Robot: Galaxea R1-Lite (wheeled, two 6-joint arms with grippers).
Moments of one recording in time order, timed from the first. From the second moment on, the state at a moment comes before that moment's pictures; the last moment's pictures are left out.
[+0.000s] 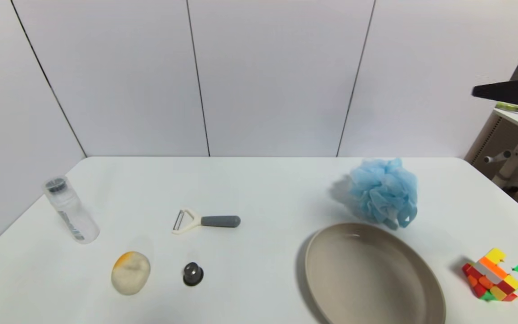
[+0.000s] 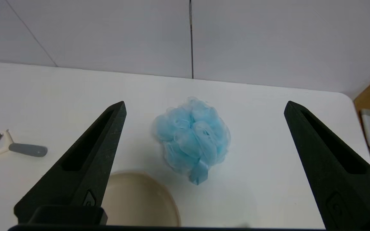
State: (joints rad) left arm 0.01 0.00 0.00 -0.01 0.00 -0.01; right arm 0.13 1.23 -1.25 0.24 0.01 0.02
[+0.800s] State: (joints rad) left arm 0.01 0.00 0.00 -0.01 0.00 -0.01; right arm 0.13 1.89 -1.77 0.75 0.04 -0.13
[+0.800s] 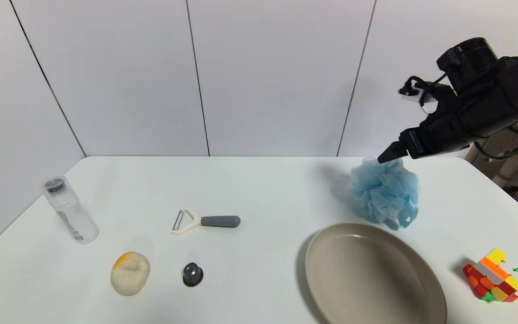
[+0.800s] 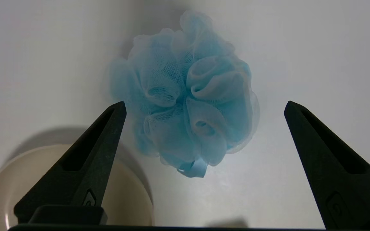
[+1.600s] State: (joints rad) left arm 0.01 0.00 0.00 -0.01 0.00 -0.01; right arm 0.14 2.12 -1.84 0.78 0.04 -0.22
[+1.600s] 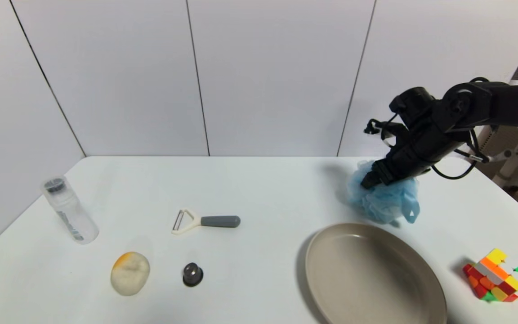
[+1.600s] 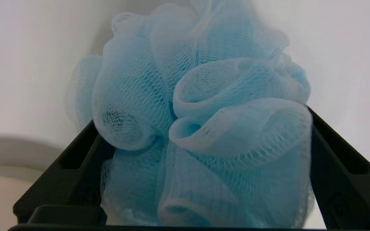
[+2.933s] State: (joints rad) left arm 0.01 0.00 0.00 -0.01 0.00 -0.01; right arm 0.16 2.03 -1.84 0.97 0.03 -0.06
